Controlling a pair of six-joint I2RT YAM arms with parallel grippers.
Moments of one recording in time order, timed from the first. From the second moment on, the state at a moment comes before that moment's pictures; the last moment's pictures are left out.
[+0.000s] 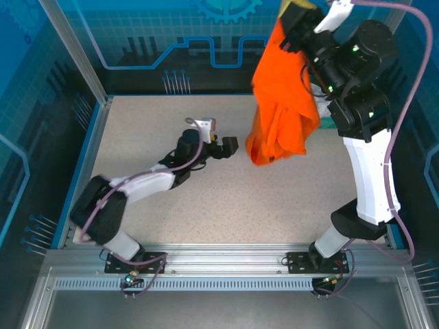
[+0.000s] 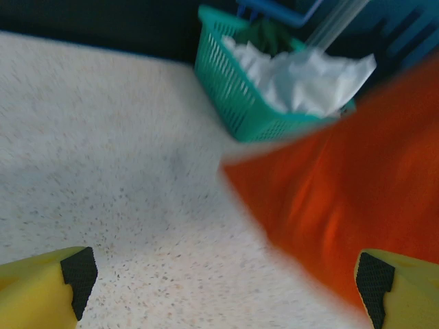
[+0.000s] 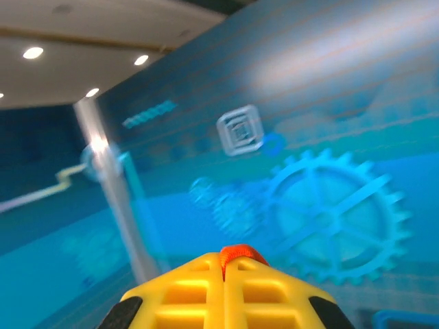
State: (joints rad) left arm -0.56 1.51 0.89 0.37 0.08 -0.54; right arm 0.51 1.63 2.48 -0.57 0.01 0.31
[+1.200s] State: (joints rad) left arm -0.64 1.32 0.87 -0.42 0.19 -1.07; right arm 0.35 1.31 0.76 -0.58 -0.17 0.57
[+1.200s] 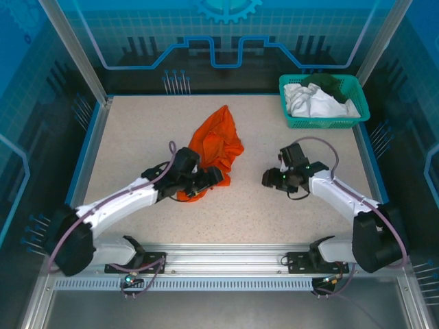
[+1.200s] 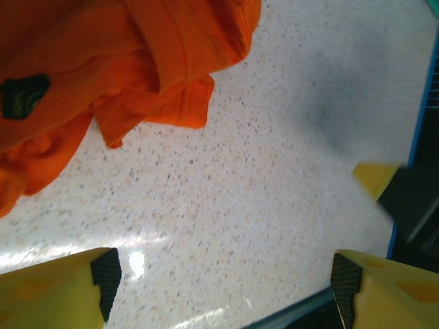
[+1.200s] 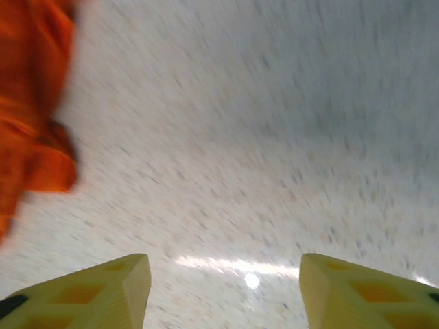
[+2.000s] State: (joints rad) left arm -0.59 1.84 1.38 -0.58 -0.11 -1.13; right arm 0.32 1.26 0.64 -0.30 -0.16 0.52
